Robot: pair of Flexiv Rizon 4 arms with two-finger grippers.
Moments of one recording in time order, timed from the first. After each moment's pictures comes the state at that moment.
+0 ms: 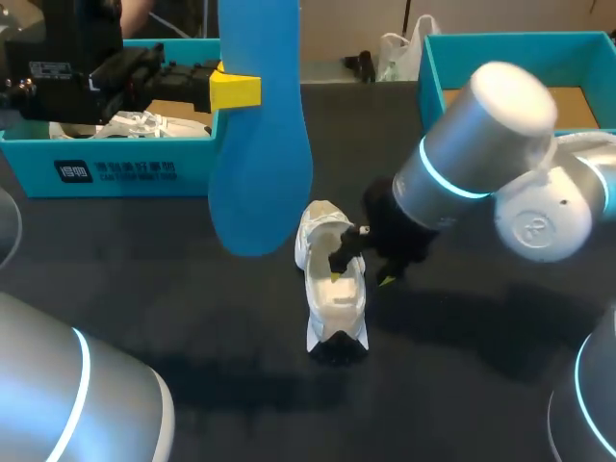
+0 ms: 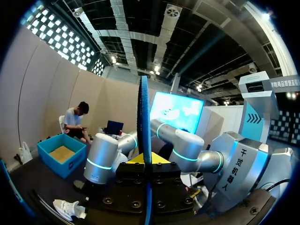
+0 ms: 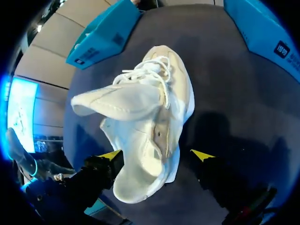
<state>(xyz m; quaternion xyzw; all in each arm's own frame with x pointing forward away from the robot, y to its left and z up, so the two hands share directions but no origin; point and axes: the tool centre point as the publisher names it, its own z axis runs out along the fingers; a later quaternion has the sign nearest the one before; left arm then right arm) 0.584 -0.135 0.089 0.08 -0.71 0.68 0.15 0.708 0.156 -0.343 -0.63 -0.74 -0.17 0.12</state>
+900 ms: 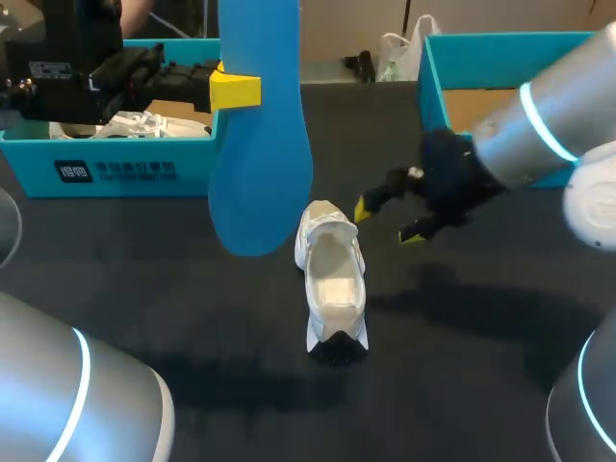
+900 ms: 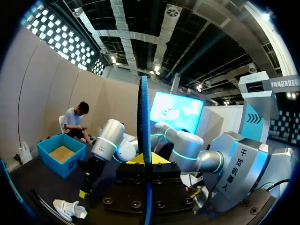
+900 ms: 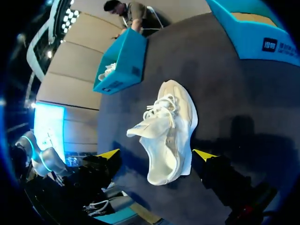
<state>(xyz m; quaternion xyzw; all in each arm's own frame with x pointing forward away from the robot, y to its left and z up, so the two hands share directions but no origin) 0.584 -0.135 0.089 0.08 -0.71 0.68 0.15 0.731 0.124 -0.252 -0.66 -0.66 -0.29 0.20</state>
